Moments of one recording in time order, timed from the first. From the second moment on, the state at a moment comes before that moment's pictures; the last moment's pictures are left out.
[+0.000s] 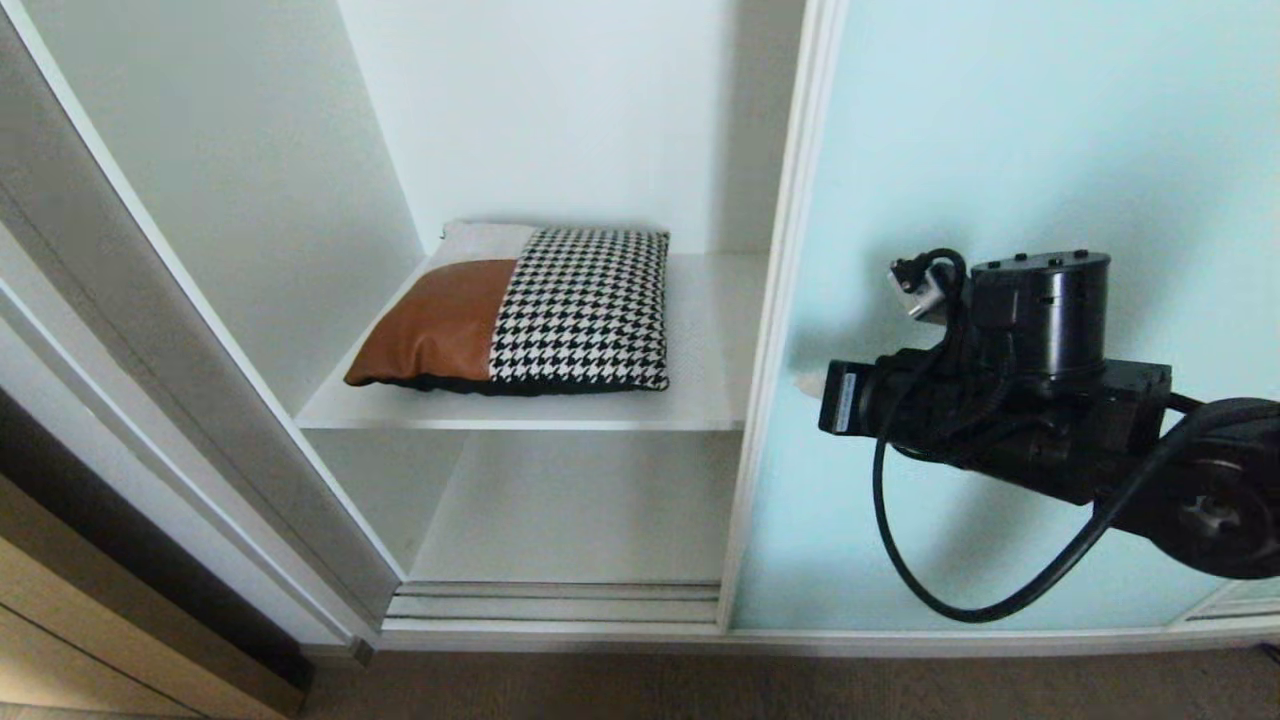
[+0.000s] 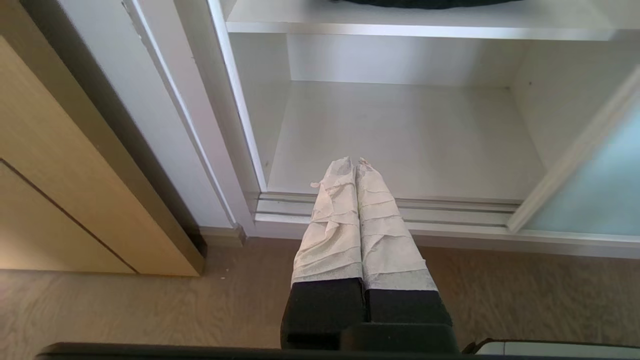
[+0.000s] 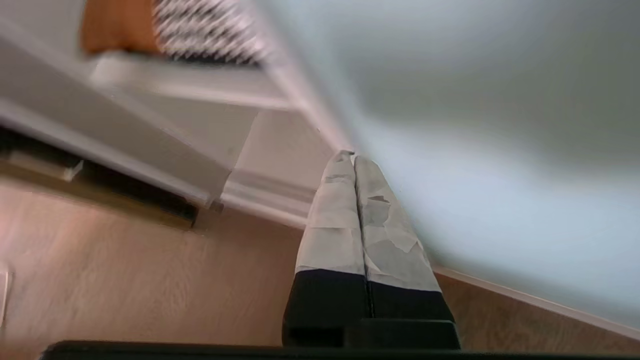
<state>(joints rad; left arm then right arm) 0.02 0.00 0.00 0.00 0.00 0.00 0.52 1.73 -1.02 -0.47 -0.06 0.36</state>
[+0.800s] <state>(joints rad) 0.02 0.00 0.00 0.00 0.00 0.00 0.79 1.67 -1.03 -0.46 -0.14 0.33</state>
